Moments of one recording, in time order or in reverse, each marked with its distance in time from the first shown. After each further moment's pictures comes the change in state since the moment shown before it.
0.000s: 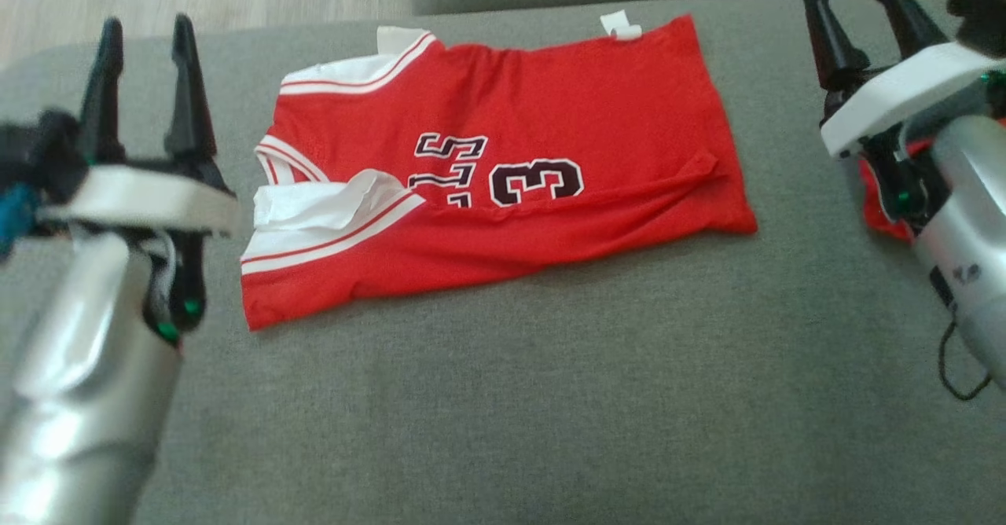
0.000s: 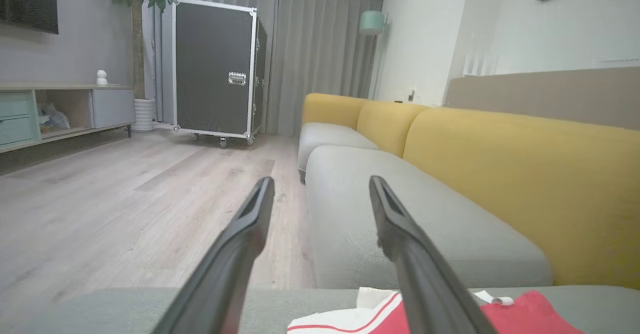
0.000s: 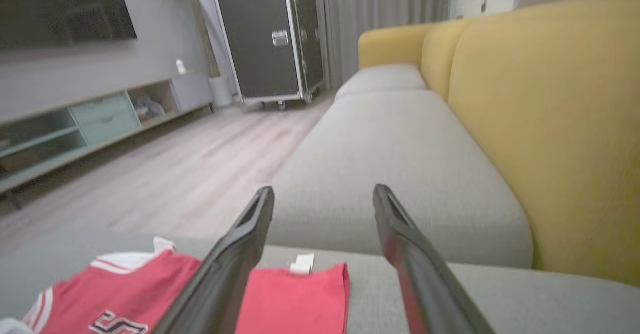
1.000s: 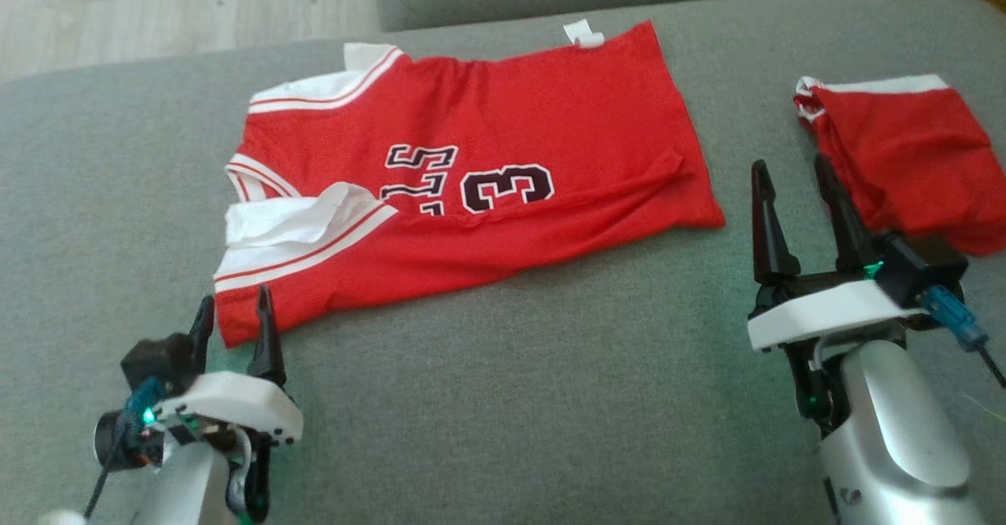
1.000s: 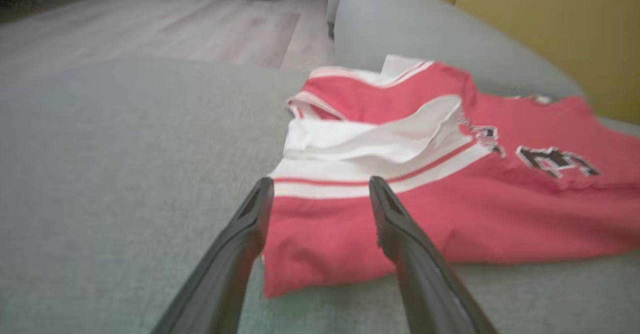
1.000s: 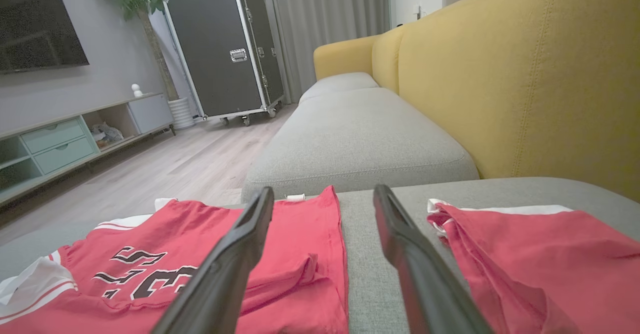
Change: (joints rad) left arm 0.416 -0.236 0.286 0.095 0.306 -0.024 0.107; right arm 0.654 0.344 -0.694 -0.474 -0.658 0.000 -0.001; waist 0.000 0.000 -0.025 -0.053
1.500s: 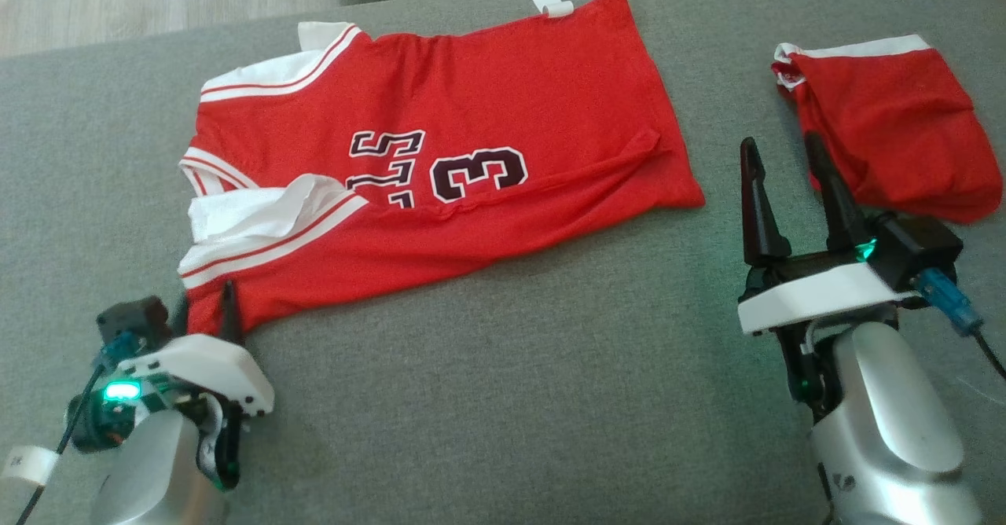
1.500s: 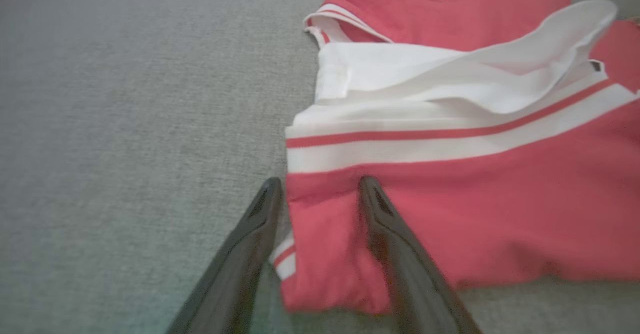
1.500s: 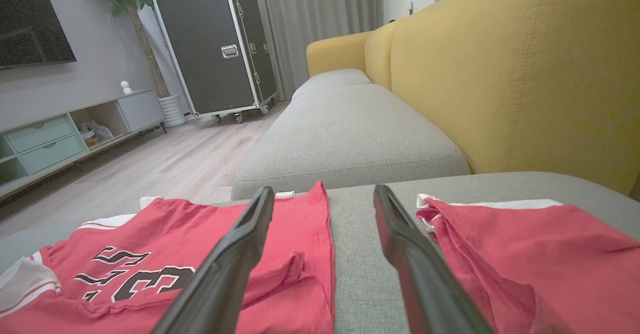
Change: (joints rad) left arm -0.135 0.038 0.011 0.191 -0.022 0.007 0.144; right arm -0.034 0.008 0.023 -0.020 -0.001 0.000 0.000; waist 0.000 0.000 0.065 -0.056
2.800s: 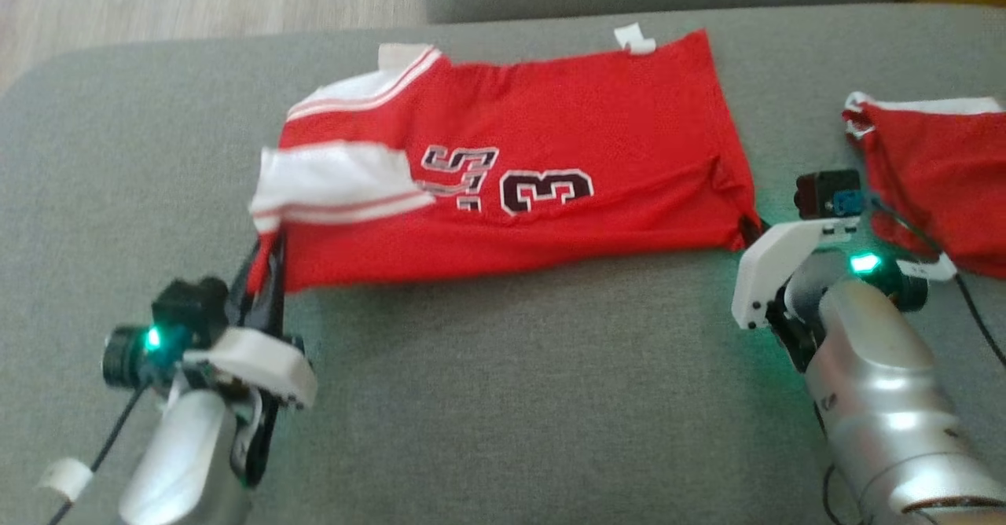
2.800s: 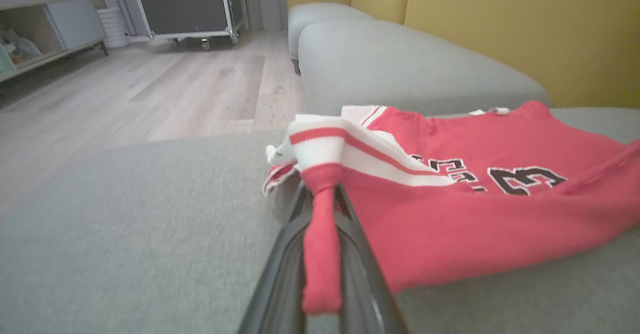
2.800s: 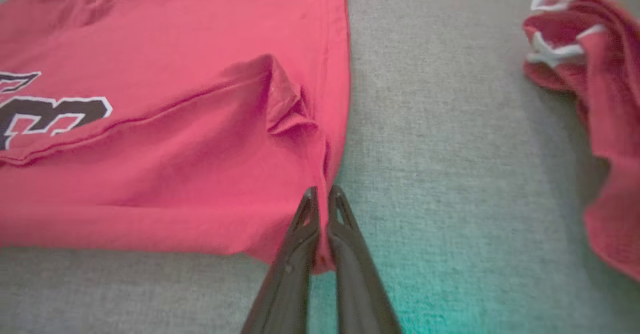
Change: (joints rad) left arm 0.020 0.034 -0.152 -0.246 0.096 -0.052 -0.144; right arm -0.362 0.005 -0.120 0.737 -0.217 0.000 0.361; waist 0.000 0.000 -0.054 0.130
